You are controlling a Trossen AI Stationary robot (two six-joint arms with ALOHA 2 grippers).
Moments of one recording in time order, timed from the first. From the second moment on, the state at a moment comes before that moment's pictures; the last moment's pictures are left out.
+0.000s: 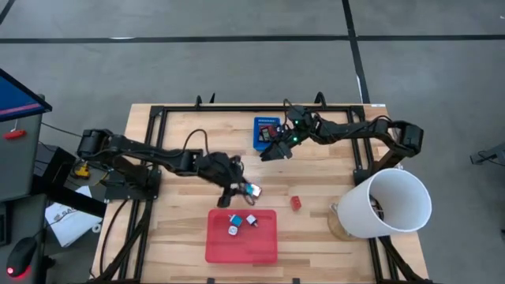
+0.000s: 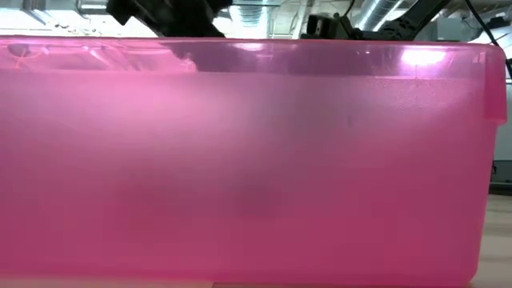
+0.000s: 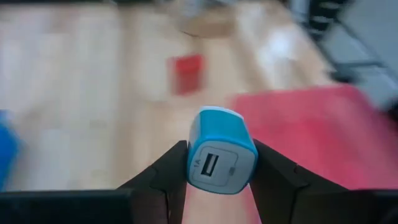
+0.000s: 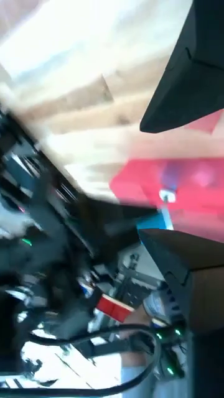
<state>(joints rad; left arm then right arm) -0.08 1.46 0.90 -0.03 0.11 0.02 -0.40 1.62 0.88 0.36 -0.87 0.64</state>
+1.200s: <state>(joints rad) -0.26 1.72 0.82 0.19 0.27 -0.17 -0.43 1.62 0.83 0.11 -0.74 0.50</state>
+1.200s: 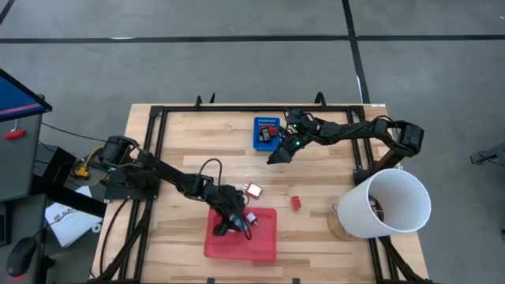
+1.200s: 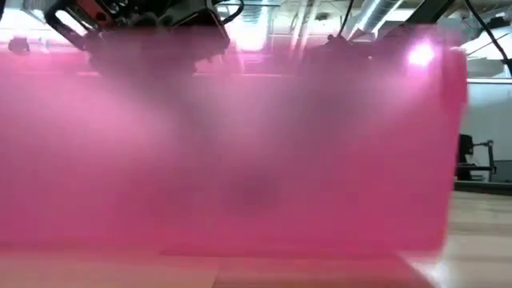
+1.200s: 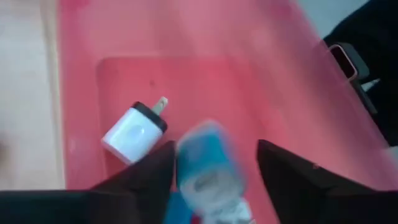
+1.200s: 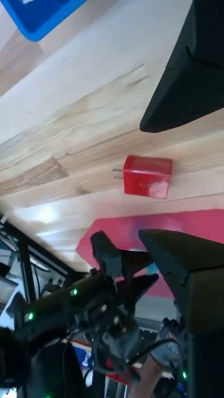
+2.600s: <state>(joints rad) -0.21 1.46 0.76 -0.36 -0.07 -0.34 -0.19 1.41 0.83 -0.28 -0.44 0.45</state>
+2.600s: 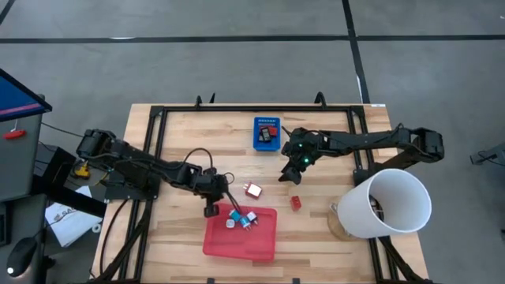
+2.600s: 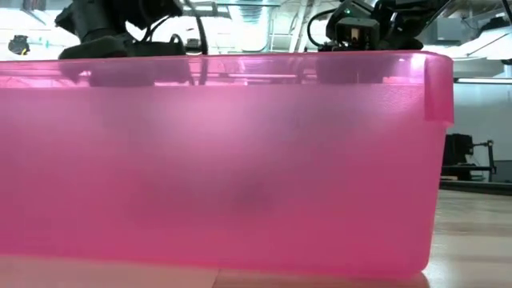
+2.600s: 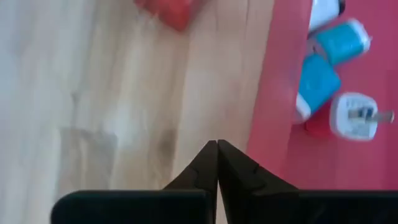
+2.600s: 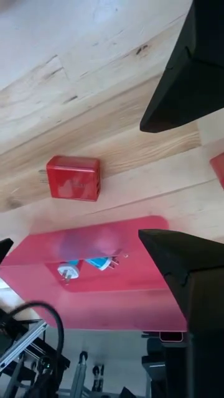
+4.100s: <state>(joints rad) -0.08 1.07 0.73 -0.36 -0.27 -0.34 0.01 1.42 0.98 -0.83 -0.02 1.04</state>
